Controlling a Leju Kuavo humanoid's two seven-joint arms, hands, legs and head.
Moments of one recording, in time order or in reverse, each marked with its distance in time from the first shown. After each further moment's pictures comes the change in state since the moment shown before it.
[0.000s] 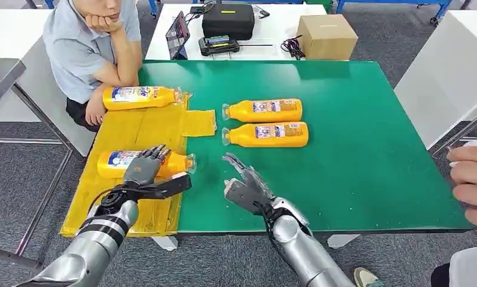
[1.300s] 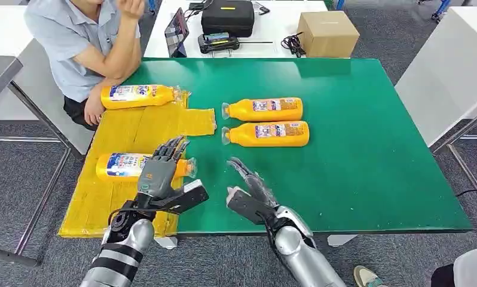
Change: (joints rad) left arm 0.320 -0.106 -0.105 -0.617 0.292 0.054 -0.135; right arm 0.120 0.001 -0.023 -0.152 0.016 -0.048 0.007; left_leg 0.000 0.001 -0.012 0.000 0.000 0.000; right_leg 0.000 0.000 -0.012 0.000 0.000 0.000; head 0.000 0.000
